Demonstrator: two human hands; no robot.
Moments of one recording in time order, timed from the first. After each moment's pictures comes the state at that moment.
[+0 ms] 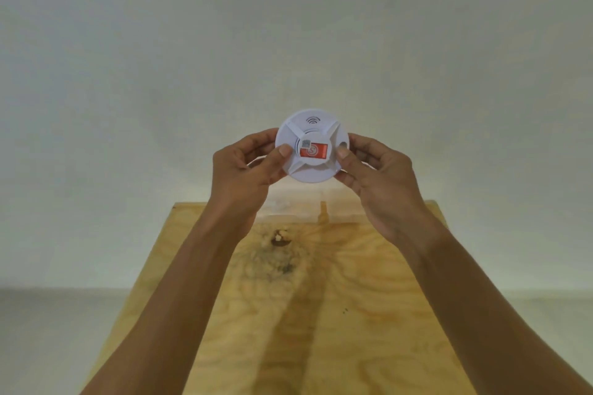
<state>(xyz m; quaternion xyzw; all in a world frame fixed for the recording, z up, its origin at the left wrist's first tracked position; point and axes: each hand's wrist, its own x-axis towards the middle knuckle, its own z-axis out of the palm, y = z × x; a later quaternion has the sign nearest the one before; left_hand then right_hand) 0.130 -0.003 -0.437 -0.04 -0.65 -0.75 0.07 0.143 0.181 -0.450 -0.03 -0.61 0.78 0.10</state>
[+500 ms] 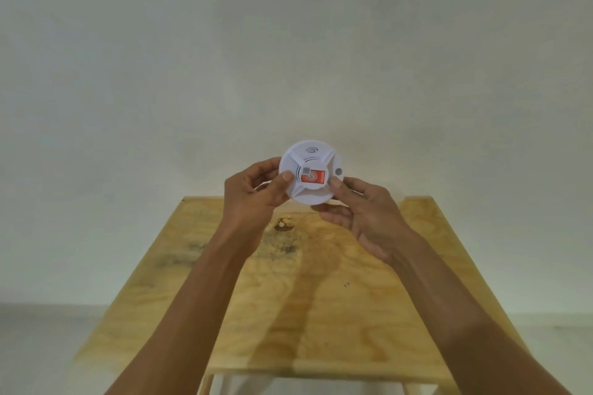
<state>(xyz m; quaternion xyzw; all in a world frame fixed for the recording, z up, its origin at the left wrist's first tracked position) 0.201 -0.014 -0.520 -0.05 -0.64 -0.76 0.09 0.211 0.171 -0.536 0.01 -0.55 0.83 -0.04</state>
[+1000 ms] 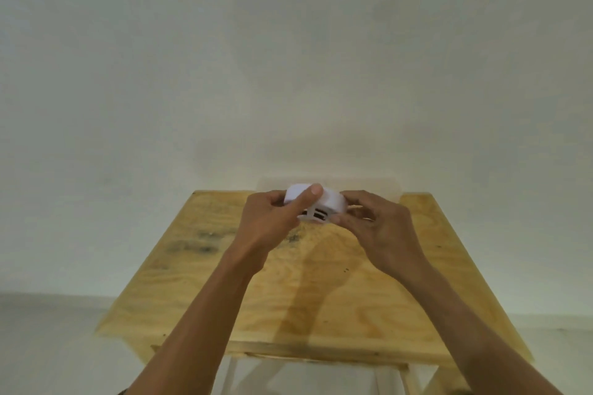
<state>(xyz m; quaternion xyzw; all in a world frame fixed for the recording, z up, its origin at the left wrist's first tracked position) 0.248 -0.009 -0.540 -0.04 -0.74 -0.67 0.01 0.267 0.185 -0.561 0.13 -0.83 0.50 0.22</state>
